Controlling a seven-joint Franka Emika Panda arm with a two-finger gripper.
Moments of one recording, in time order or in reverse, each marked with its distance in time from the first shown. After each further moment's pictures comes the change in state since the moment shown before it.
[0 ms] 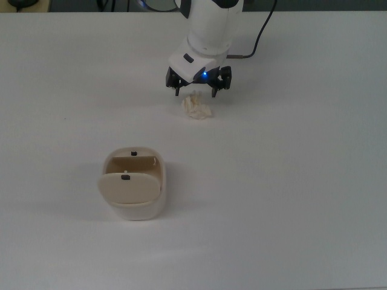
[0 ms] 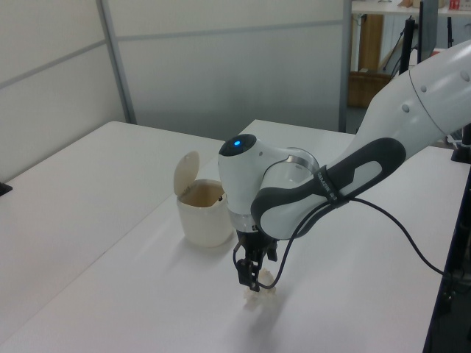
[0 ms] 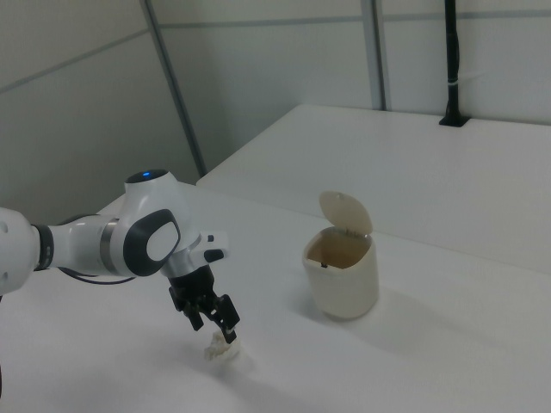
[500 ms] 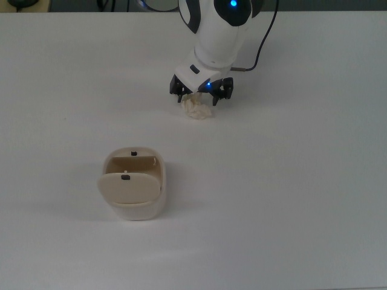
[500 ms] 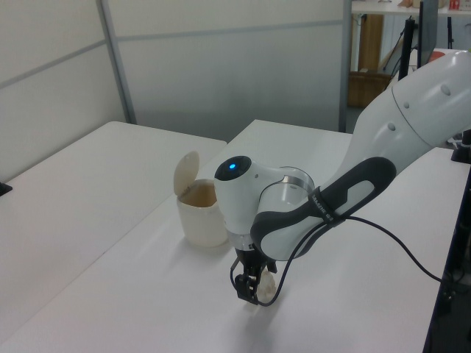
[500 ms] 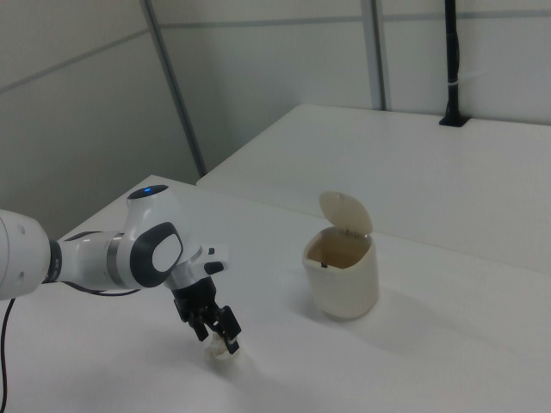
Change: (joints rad) arm 0.020 0.066 0.001 -0.008 -0.049 0.057 0.093
